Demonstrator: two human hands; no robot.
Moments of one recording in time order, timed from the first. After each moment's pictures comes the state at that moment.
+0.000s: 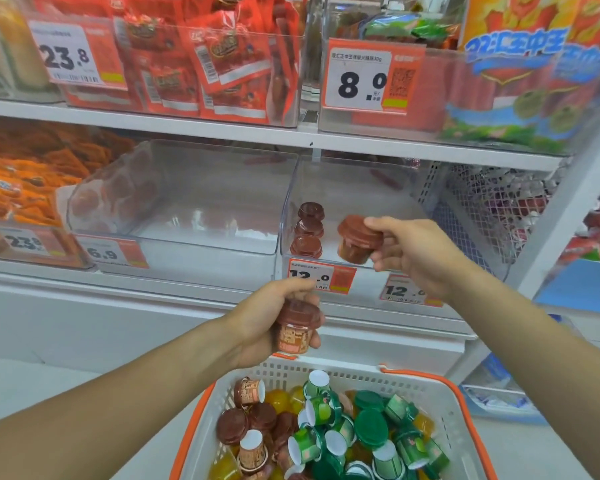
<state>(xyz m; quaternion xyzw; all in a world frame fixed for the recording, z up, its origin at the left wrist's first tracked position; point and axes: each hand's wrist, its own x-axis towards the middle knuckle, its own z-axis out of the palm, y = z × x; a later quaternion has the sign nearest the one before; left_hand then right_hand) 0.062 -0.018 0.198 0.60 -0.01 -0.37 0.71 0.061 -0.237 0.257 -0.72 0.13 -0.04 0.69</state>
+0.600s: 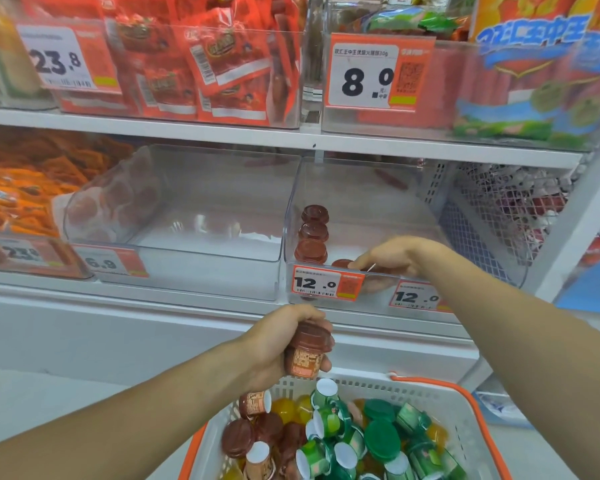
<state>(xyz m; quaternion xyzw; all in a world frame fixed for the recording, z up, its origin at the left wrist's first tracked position) 0.064 -0.026 0.174 0.62 0.03 -0.38 0.68 0.143 -0.252 0.216 -0.82 0.19 0.28 0.46</state>
